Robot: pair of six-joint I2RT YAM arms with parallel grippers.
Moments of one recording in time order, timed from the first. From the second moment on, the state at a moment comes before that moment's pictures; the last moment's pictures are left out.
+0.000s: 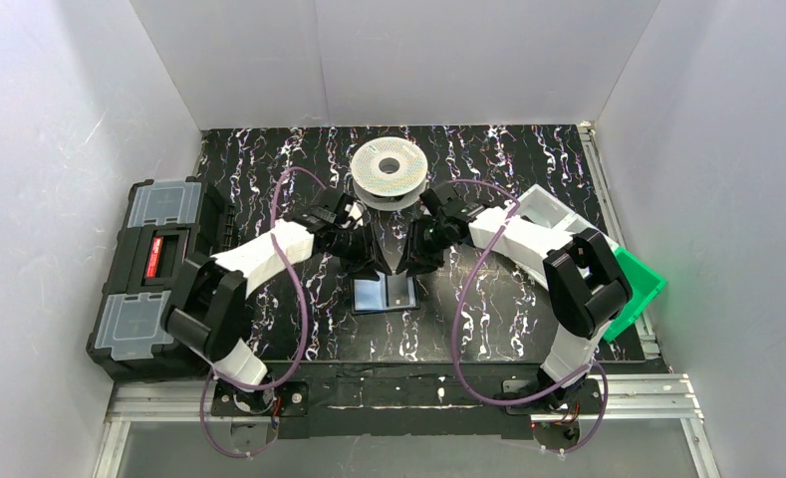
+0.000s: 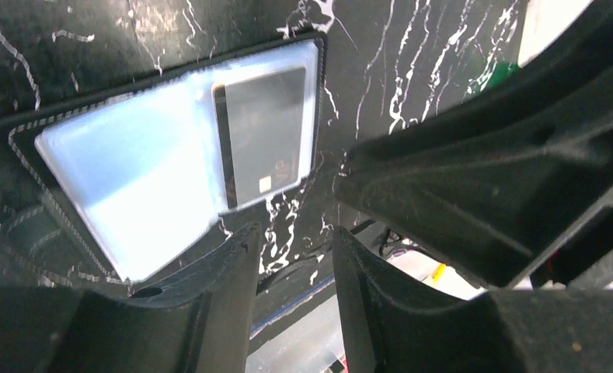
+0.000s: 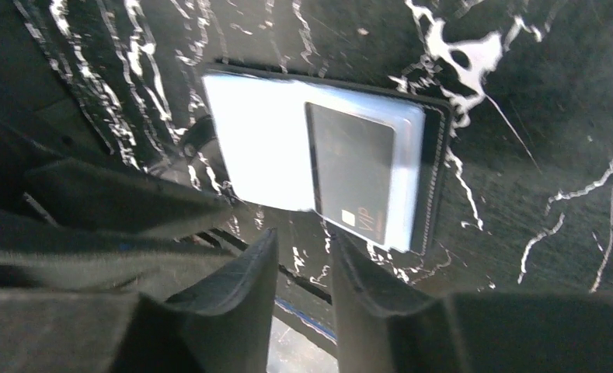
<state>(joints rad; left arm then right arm) -0.51 1.56 1.04 -0.54 0.47 -0.76 0.67 1.76 1.22 -0.51 -0.42 0.82</state>
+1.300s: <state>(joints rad) -0.48 1.77 0.89 -0.24 0.60 -0.81 0.70 1.89 1.22 -0.58 -0.36 0.76</state>
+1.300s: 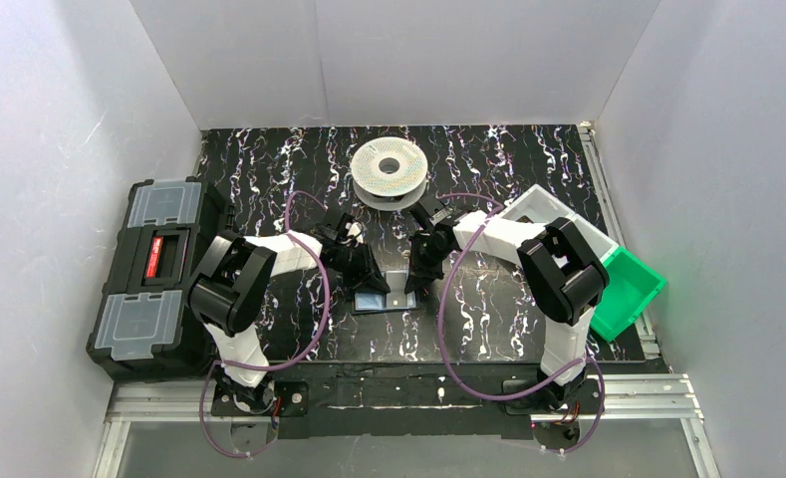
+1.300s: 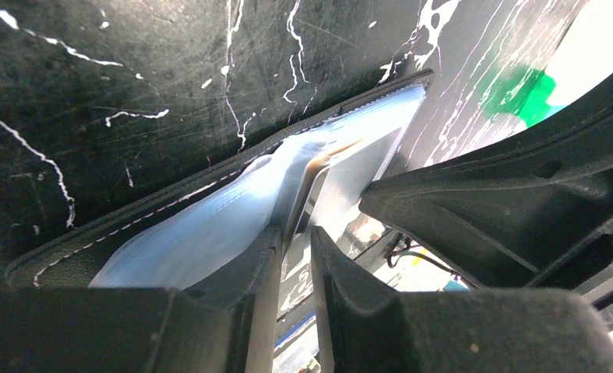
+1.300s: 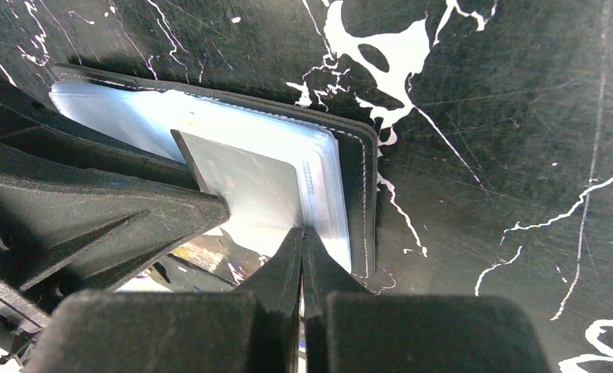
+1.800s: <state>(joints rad) -0.45 1.76 0.81 -0.14 0.65 -0.86 0.68 1.90 1.22 -0.58 -0.40 0.78</state>
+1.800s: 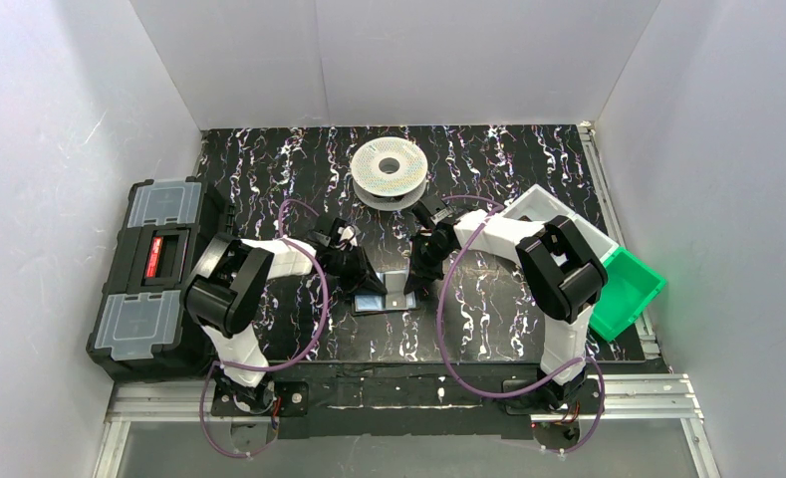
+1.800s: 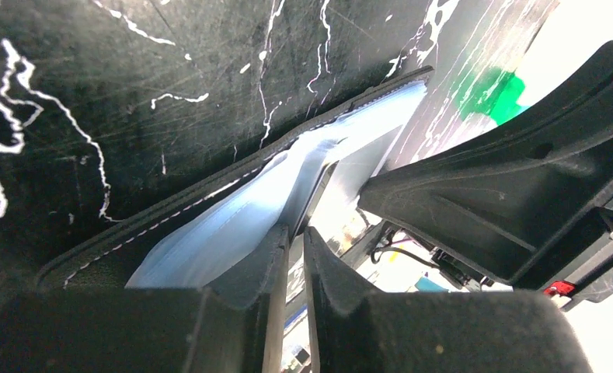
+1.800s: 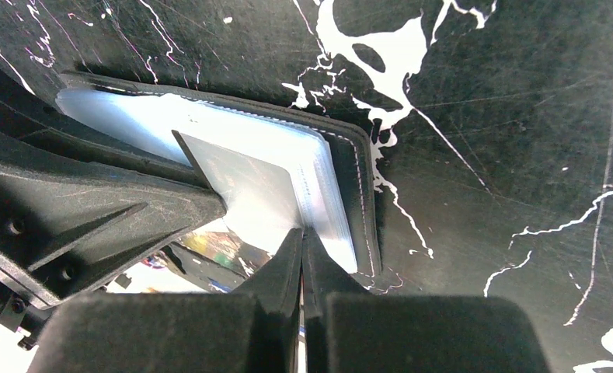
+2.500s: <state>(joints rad) -0.41 1.68 0.74 -0.08 0.71 -0.88 0.68 1.91 1.22 -0.58 -0.42 0.79</state>
